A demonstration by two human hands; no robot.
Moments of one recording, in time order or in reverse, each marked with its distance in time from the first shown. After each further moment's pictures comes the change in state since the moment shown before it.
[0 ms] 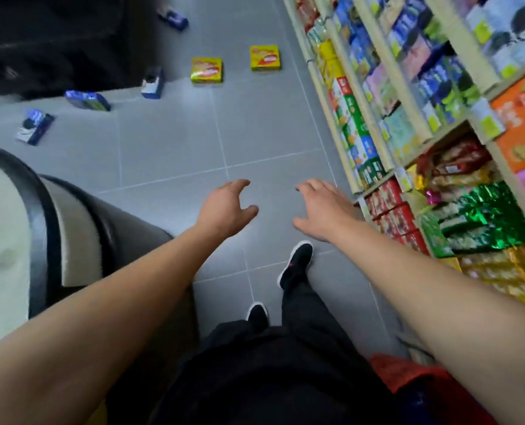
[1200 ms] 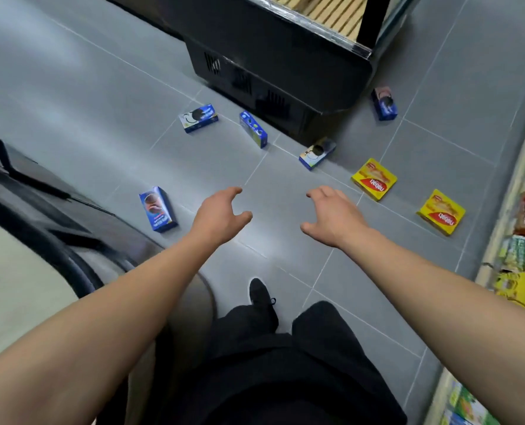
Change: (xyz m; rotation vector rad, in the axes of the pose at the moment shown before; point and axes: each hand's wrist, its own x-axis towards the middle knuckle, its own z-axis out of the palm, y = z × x) left_hand 0.326 -0.363 -0.333 -0.315 0.379 -0.704; right_hand 0.594 -0.410 -0.165 -0.274 -0.212 -0.611
